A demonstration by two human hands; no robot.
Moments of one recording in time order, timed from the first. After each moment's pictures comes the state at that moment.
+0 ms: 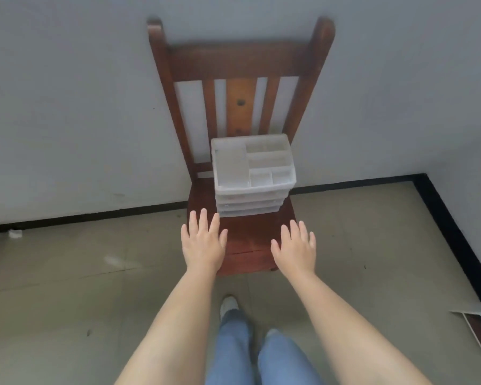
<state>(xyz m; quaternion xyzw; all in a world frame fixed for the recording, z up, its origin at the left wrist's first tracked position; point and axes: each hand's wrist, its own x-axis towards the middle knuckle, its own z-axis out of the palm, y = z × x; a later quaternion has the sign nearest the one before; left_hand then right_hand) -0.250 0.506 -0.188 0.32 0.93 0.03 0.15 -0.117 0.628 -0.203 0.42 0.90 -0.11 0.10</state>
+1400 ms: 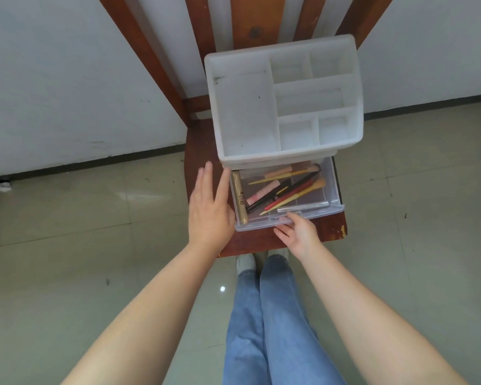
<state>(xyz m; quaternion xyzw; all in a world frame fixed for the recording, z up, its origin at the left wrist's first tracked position) -0.313 0.549 -0.312 0.34 0.91 0.16 0.19 -0.185 0.660 -0.367 0.67 0.14 -0.73 -0.05</state>
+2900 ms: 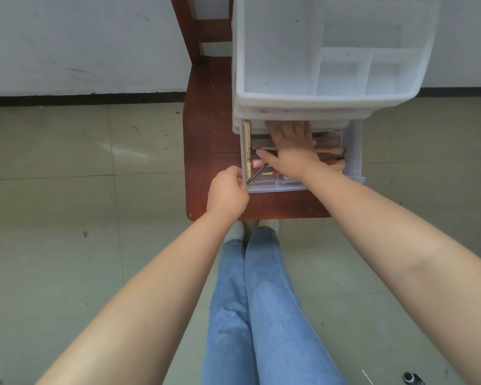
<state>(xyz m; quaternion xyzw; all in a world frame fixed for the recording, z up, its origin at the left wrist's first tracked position) -0.284 0.547 -0.358 0.11 0.87 0.26 0.40 -0.249 0.702 -0.398 0.19 0.94 -0.16 0.25</state>
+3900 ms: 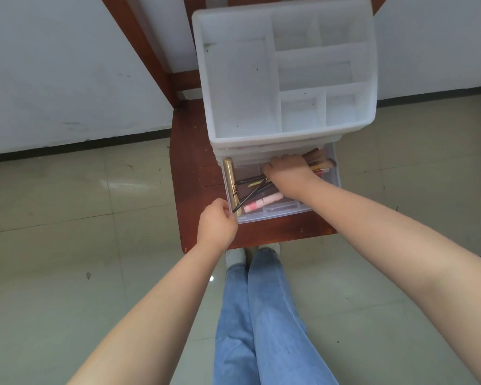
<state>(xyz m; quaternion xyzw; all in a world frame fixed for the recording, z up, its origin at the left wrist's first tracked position) -0.287 0.556 -0.351 0.09 0.87 0.22 0.42 -0.246 0.728 -0.367 0.03 0.94 0.03 0.33</state>
